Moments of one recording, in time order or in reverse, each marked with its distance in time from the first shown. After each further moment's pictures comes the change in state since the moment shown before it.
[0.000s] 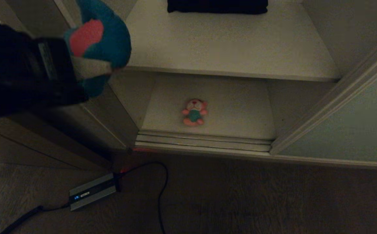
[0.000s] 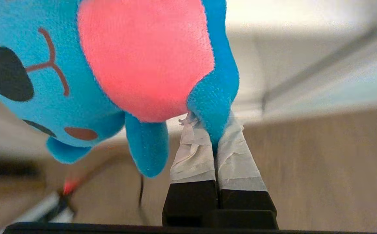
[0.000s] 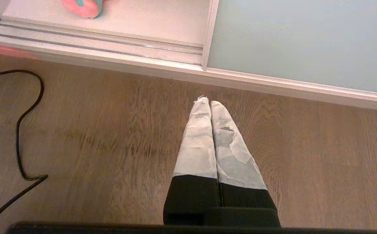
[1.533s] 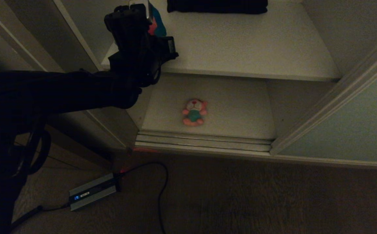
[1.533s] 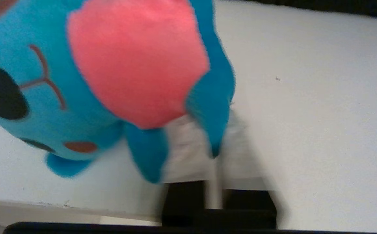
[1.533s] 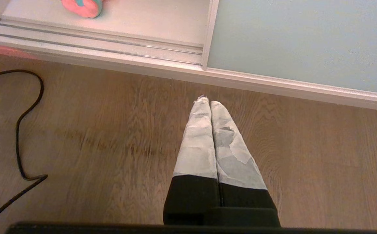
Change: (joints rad) left arm 0.252 0.920 -0.673 -0.652 0.079 0.157; right arm 0.000 0.000 0.000 0.000 0.000 0.000
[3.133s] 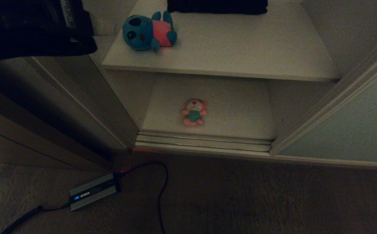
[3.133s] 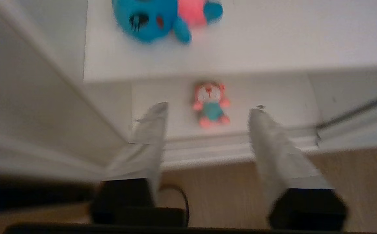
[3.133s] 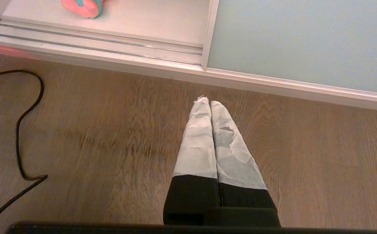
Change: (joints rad) left arm -0.111 -0.801 0.474 0.659 -0.055 -0.010; right arm 0.000 0.000 0.000 0.000 0.000 0.000
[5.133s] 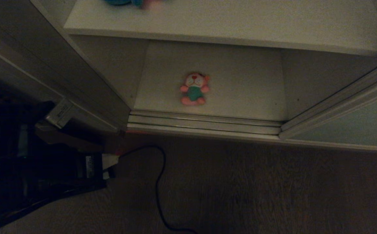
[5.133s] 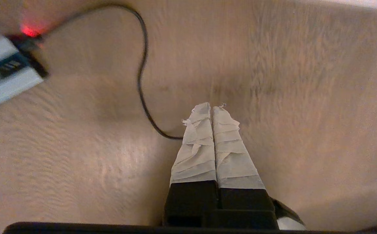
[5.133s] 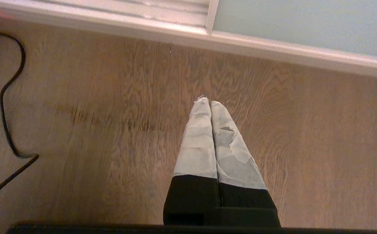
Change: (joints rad) left arm 0.028 -0.122 0.653 -0.045 -0.182 -0.365; right arm 0.000 0.000 0.000 0.000 0.000 0.000
